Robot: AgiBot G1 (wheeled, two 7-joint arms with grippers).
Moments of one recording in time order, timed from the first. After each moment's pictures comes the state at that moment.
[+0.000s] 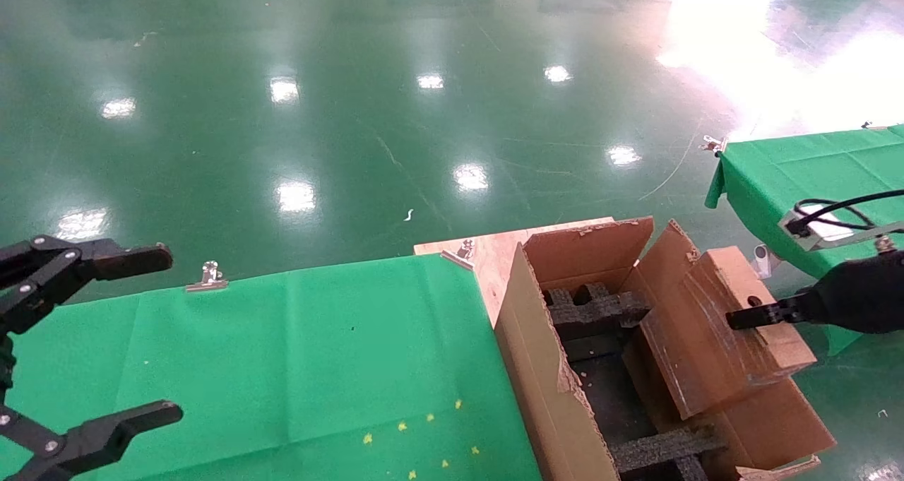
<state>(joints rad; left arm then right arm) -1.09 0.59 0.34 -1.27 0.69 1.47 -0.15 2.14 -0.36 -1.95 0.75 -1.09 -1.10 0.94</state>
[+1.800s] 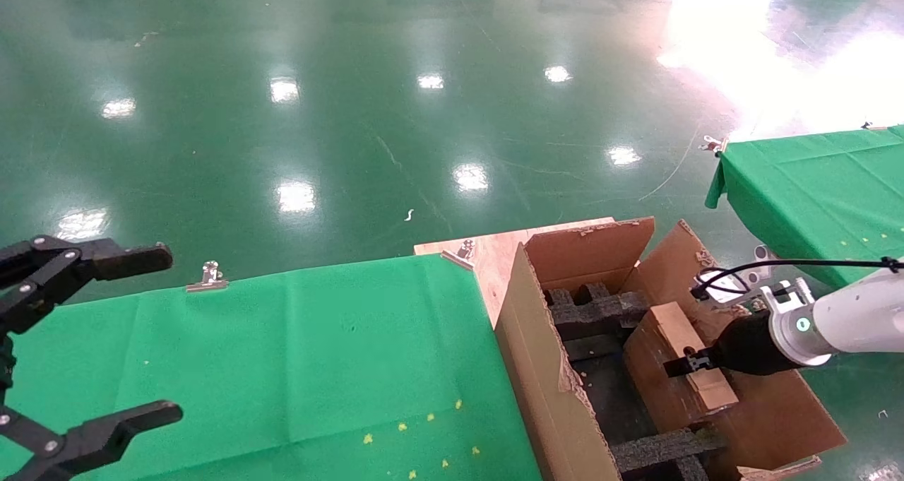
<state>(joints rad) -1.09 0.59 0.34 -1.27 0.69 1.47 -0.15 1.63 -0.72 -1.89 0.25 -0.80 -0.97 0.68</state>
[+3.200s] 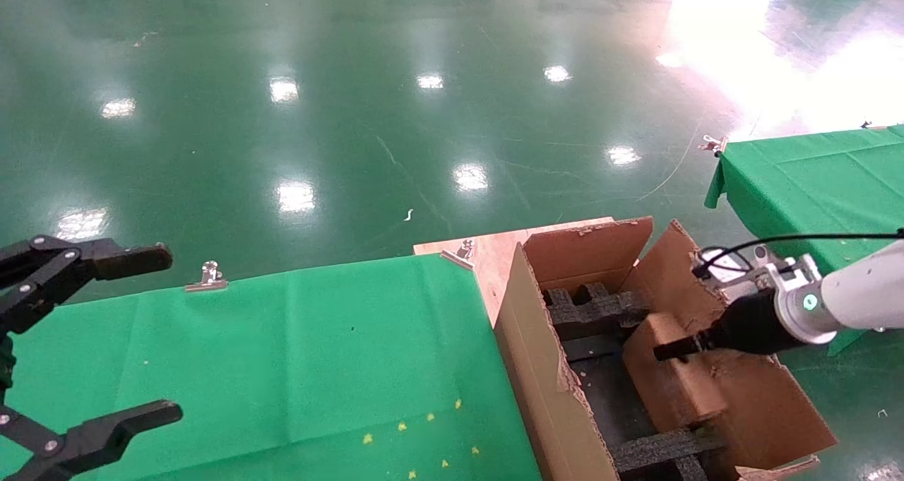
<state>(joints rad) -1.09 0.59 0.34 -1.26 0.69 1.47 -0.15 1.71 -0.73 -1.89 0.22 -0.80 -1.02 0.65</state>
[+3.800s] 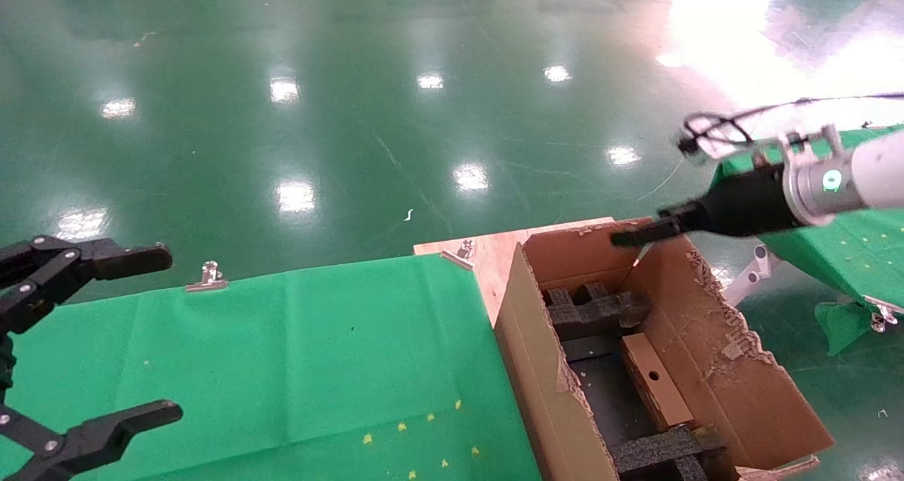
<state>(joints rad) -1.09 0.59 0.34 -1.26 0.69 1.47 -0.15 2.03 -0.65 -1.84 0.49 -0.80 -1.09 0.61</state>
